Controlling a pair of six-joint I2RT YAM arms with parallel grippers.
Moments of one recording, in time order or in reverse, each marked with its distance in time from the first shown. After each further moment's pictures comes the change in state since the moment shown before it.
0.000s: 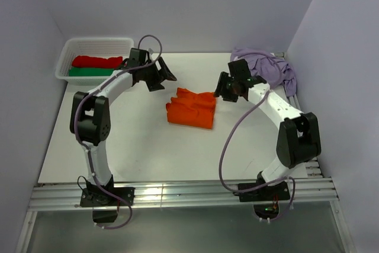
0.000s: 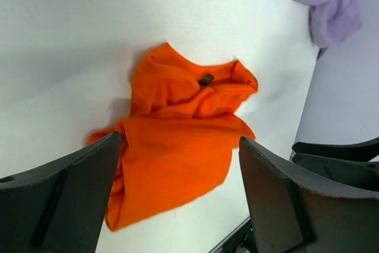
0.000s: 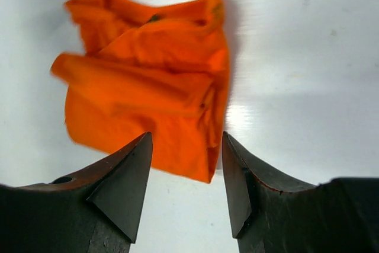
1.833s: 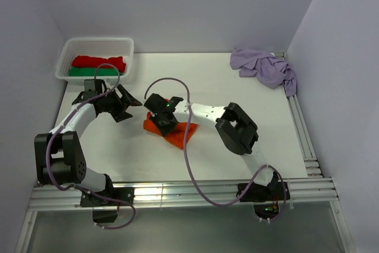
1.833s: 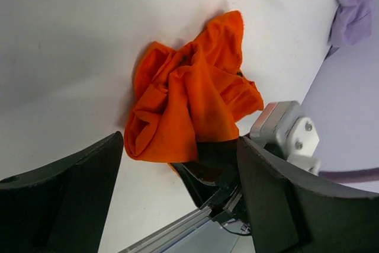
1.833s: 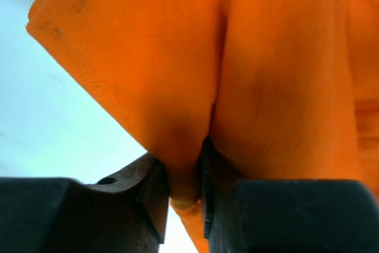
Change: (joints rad) left arm 0.346 -0.553 -0.664 -0.029 0.129 0.054; right arm 0.664 0.521 0.417 -0.144 0.076 -0.351
